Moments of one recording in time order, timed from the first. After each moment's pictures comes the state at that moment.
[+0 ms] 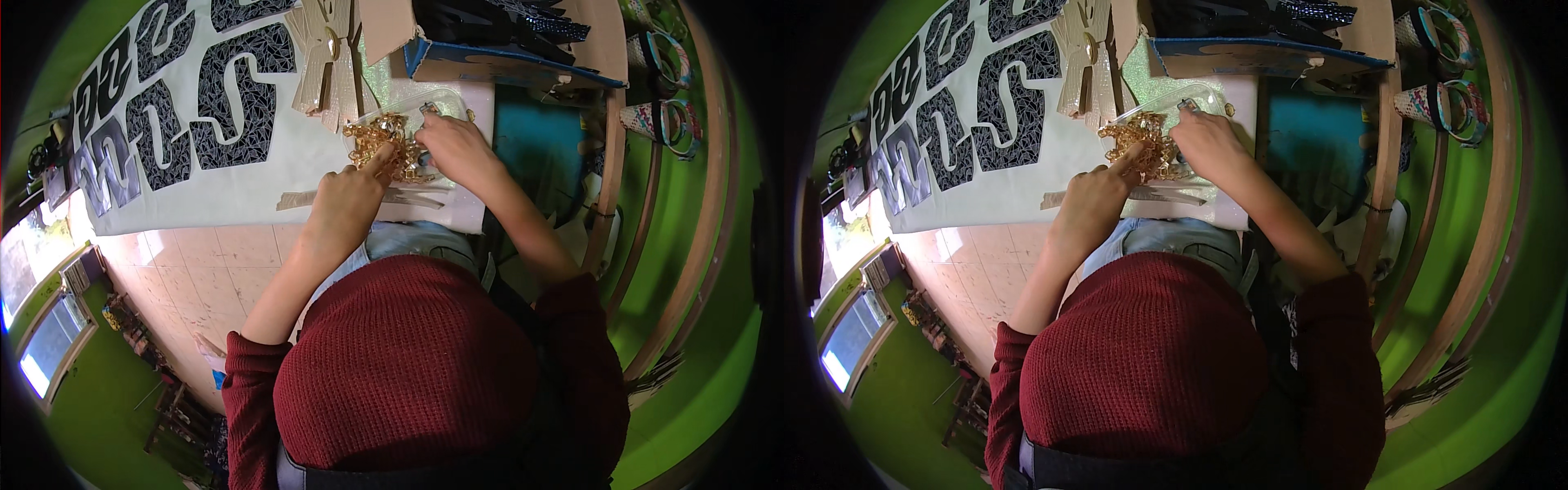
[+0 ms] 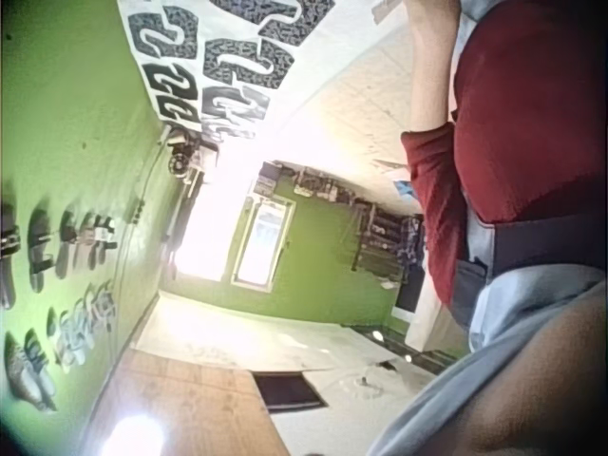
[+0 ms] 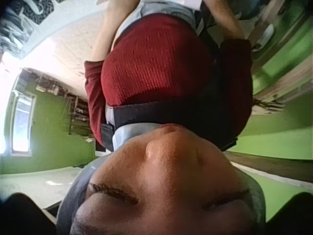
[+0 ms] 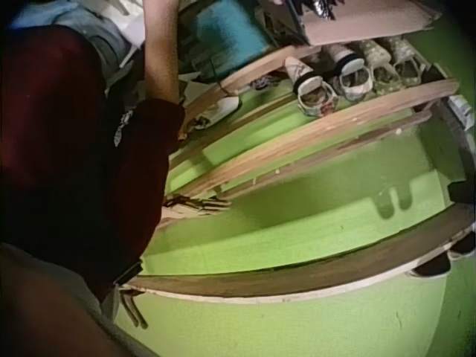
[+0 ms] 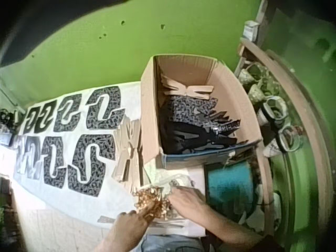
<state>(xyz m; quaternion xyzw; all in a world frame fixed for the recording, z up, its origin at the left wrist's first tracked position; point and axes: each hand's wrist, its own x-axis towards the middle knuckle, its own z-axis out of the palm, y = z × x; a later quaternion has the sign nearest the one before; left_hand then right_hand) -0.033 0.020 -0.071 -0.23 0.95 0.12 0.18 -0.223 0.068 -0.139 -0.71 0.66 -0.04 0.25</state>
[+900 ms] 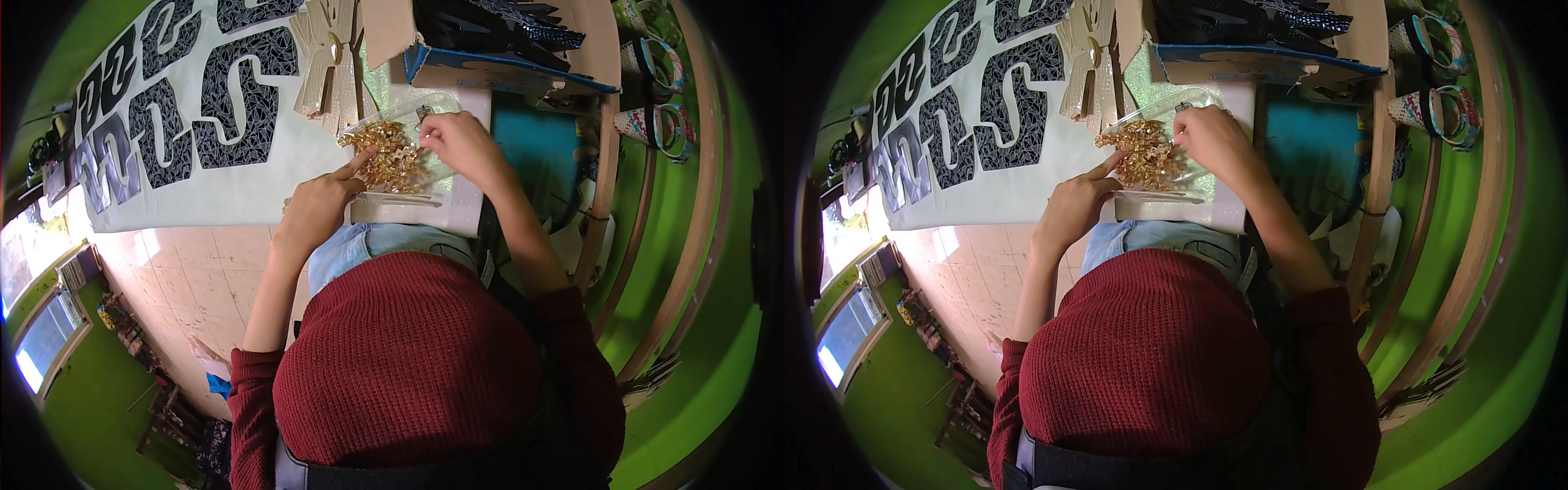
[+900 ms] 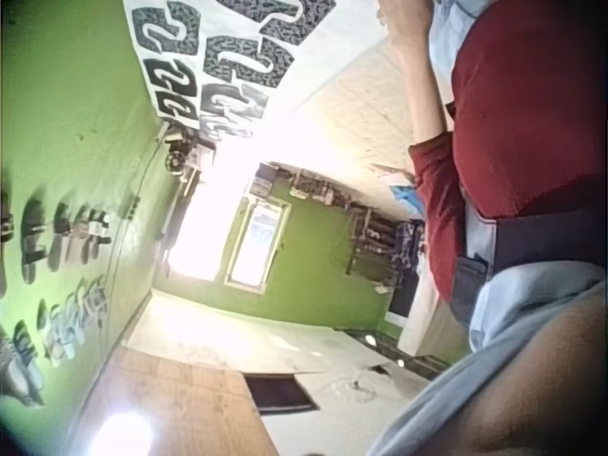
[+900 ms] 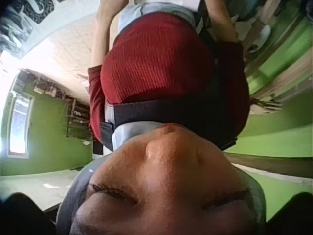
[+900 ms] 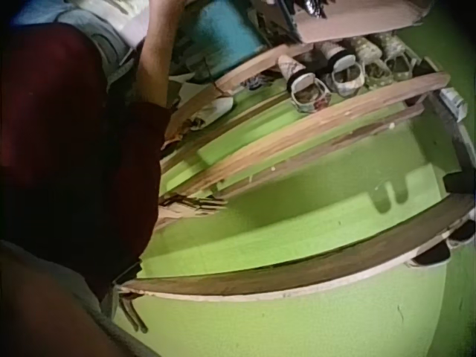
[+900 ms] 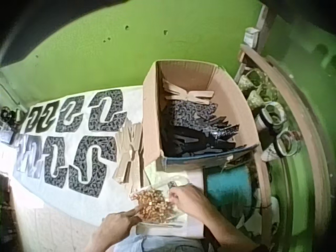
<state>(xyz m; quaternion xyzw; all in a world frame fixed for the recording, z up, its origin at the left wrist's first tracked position) 0.003 0.004 -0.093 -0.29 0.89 0.33 0.06 -0.232 0.060 -0.125 -0.58 0.70 -0.16 0.38</state>
